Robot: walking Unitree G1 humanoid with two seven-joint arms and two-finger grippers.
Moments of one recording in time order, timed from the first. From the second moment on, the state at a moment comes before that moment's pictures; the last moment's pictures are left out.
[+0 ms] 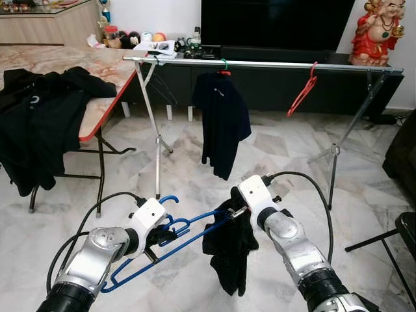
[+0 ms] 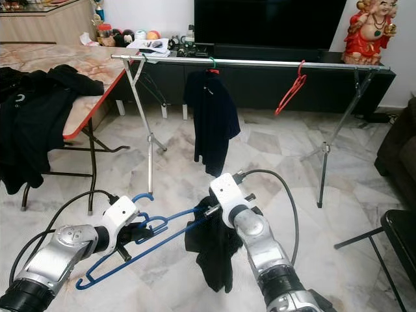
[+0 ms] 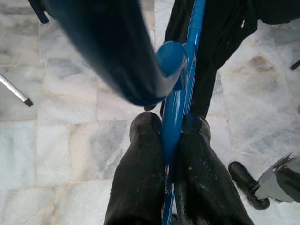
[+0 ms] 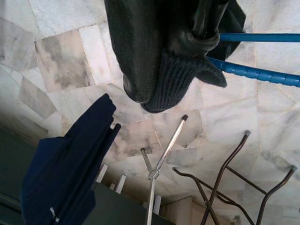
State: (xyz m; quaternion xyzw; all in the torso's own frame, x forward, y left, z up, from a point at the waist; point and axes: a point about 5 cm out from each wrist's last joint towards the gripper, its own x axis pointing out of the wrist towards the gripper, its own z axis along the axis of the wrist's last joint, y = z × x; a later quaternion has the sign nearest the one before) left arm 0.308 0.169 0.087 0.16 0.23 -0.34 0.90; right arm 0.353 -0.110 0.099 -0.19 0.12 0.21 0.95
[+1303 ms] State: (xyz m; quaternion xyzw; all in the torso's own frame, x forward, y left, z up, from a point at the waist) left arm 0.318 0.161 0.093 0.15 0.21 -0.32 0.91; right arm 0.351 -0.085 0.125 -0.11 0.09 0.25 0.96
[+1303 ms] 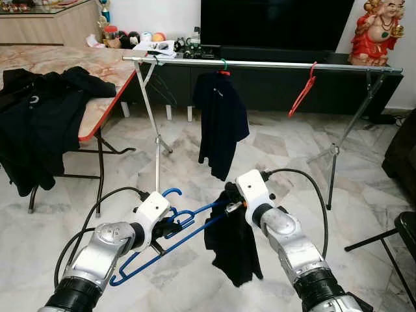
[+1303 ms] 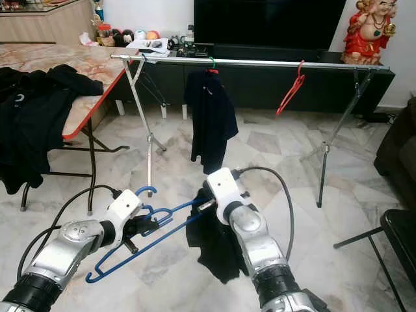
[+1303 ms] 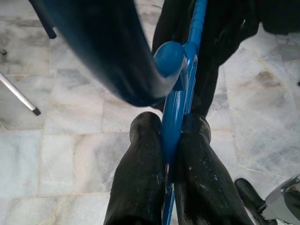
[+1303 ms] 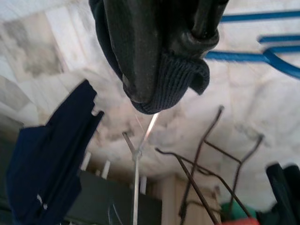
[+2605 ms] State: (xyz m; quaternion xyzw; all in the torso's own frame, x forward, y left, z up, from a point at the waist) left arm 0.309 0.157 0.092 0.13 0.21 -0.37 0.90; right arm 0.334 -0.070 0.123 -0.05 0.12 0.29 0.95
